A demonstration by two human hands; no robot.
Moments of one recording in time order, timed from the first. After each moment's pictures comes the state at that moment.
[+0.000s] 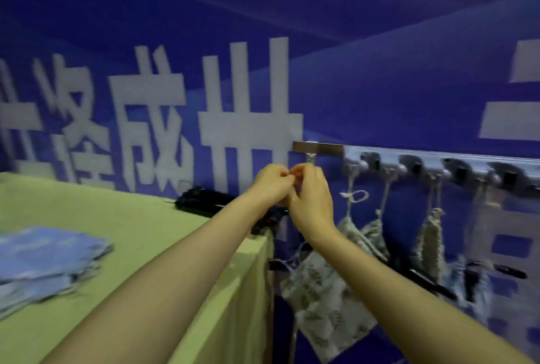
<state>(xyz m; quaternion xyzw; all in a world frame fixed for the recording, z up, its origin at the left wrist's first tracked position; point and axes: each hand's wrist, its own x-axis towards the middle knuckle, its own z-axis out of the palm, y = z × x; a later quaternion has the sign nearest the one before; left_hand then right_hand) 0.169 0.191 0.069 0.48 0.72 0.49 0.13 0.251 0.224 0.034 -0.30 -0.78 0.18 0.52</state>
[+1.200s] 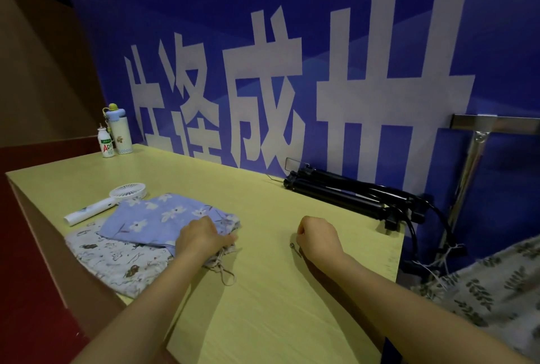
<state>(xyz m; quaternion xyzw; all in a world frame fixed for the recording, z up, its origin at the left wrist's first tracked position) -0.119 -0.029 -0.071 0.20 0.95 0.25 0.02 0.013 0.154 -0.084 -0.29 -0.93 0.17 0.16</state>
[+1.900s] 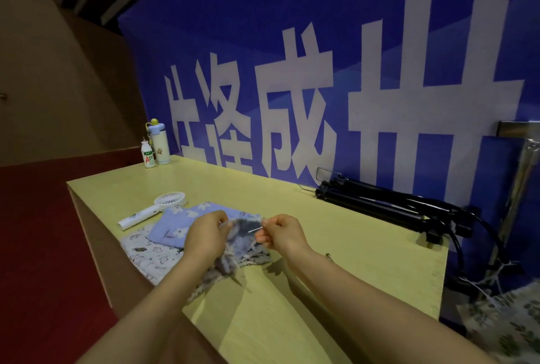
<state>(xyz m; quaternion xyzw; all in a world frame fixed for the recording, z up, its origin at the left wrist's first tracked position) -0.132 -0.085 -0.045 0.26 0.91 0.29 -0.14 -0.046 0.049 -0.051 -0.17 -0.69 0.67 0.21</state>
